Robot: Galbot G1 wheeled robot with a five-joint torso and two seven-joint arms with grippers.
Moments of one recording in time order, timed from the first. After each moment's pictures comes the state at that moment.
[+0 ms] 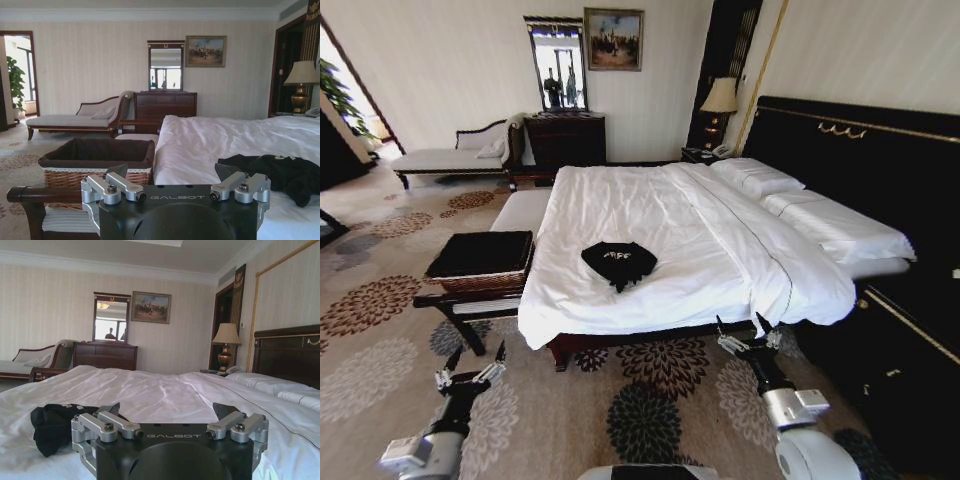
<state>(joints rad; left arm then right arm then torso) 2.00 -1.38 -0.89 -2.27 -0.42 -0.11 0.01 -1.78 1.33 0.71 2.24 0.23 0.07 -0.04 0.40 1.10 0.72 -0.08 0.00</state>
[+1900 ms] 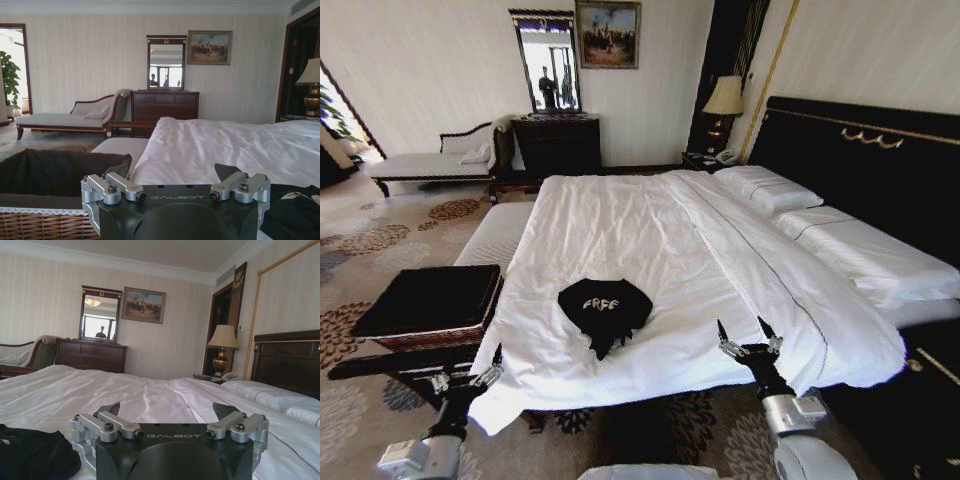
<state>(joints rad) 2.00 -1.38 -0.90 -2.25 -0.44 -0.13 0.01 -1.80 1.36 0.71 2.23 0.18 0.11 -0.03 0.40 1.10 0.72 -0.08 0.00</state>
